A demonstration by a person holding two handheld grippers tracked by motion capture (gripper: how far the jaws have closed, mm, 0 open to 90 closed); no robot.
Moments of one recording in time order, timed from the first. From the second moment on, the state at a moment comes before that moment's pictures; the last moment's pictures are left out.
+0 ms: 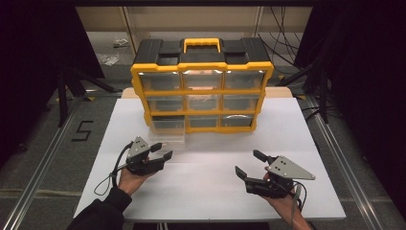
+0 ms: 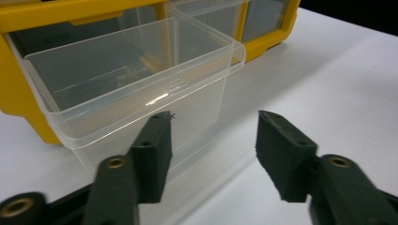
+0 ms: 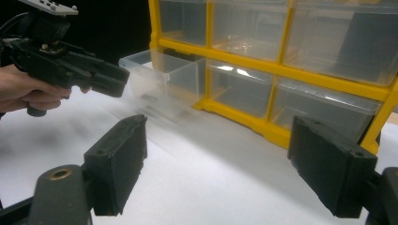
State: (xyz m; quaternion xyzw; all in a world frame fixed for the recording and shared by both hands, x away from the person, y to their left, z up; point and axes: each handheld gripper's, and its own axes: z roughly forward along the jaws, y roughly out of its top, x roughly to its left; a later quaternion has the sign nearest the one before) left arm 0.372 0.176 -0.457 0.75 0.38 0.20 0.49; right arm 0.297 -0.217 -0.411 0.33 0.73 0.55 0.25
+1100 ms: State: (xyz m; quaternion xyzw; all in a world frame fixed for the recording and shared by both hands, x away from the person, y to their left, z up) left arm 0.402 0.173 -0.470 0.76 0.40 0.22 0.47; right arm 0.297 -0.216 -0.412 0.33 0.73 0.54 0.25
